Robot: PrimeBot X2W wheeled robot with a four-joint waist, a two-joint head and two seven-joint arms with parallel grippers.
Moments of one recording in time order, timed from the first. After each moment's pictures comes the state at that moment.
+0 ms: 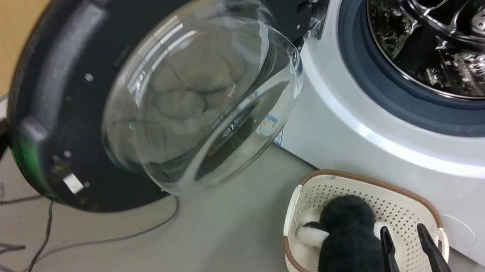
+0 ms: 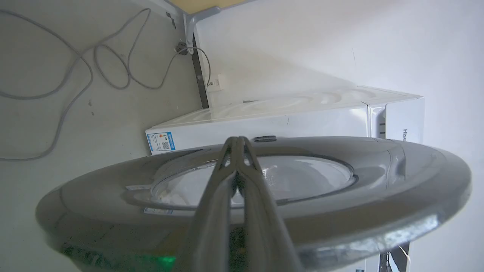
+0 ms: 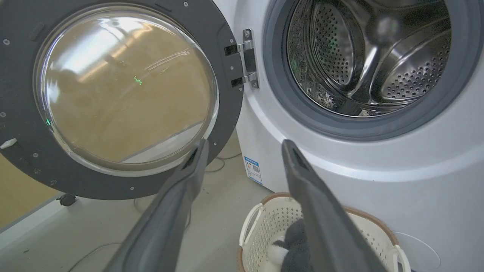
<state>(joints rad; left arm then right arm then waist) -0.50 0.21 0.54 0.53 -1.24 -0.05 0.62 0.01 -0.22 0.15 0.05 0.30 0.13 -0.26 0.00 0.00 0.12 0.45</state>
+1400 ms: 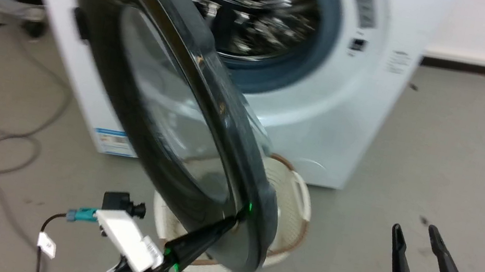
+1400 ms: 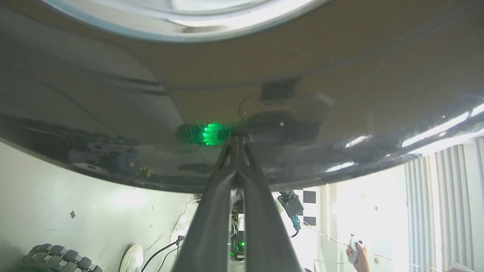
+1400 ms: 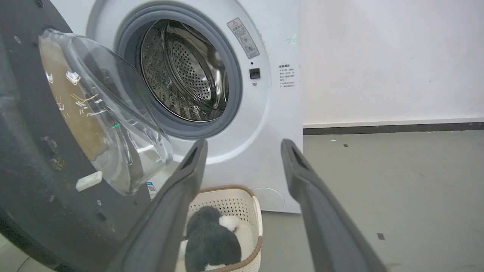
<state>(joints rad) -0.09 0.05 -0.17 0.09 -1.60 -0.03 0.65 0.01 -0.14 0.07 0.08 0.28 0.13 -0.26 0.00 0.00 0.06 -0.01</state>
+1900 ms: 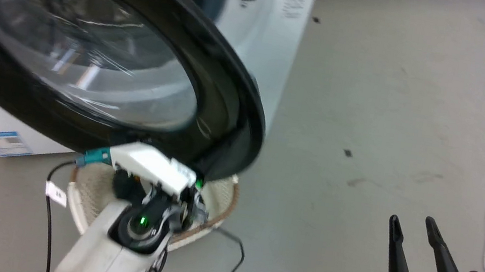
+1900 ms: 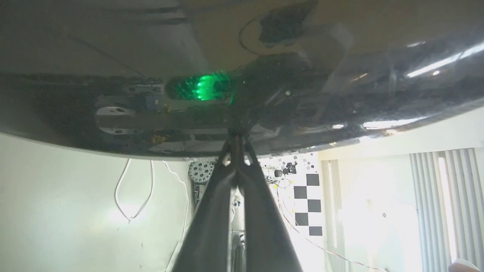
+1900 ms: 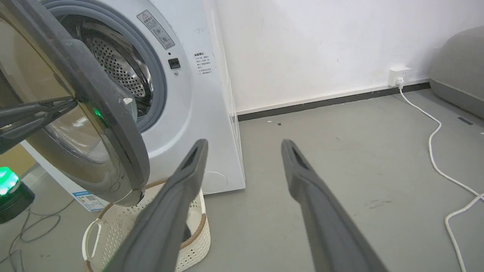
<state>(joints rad) -0.43 0.05 -0.32 0.36 -1.64 -0.09 0.21 -0.01 -0.12 0.07 0.08 0.29 0.13 -0.26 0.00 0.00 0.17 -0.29</state>
